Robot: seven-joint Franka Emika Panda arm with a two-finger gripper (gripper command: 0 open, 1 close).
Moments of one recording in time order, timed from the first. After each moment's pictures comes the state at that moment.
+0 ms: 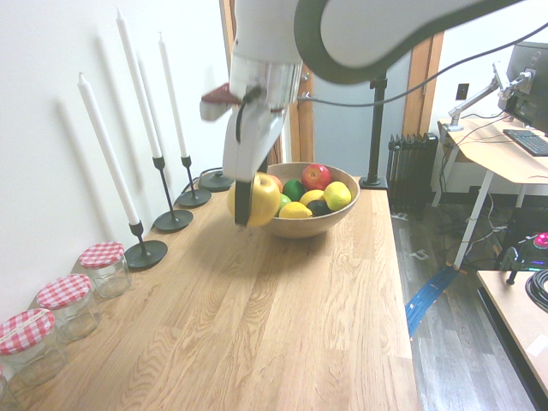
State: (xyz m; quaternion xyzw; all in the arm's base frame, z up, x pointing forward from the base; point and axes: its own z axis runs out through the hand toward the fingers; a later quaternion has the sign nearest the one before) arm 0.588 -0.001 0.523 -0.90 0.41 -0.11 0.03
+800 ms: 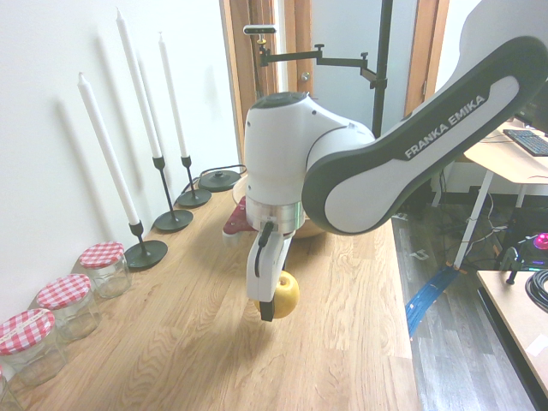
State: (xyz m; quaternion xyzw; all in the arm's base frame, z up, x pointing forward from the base) arm 0.589 0.002 0.366 -0.90 0.43 -0.07 0.01
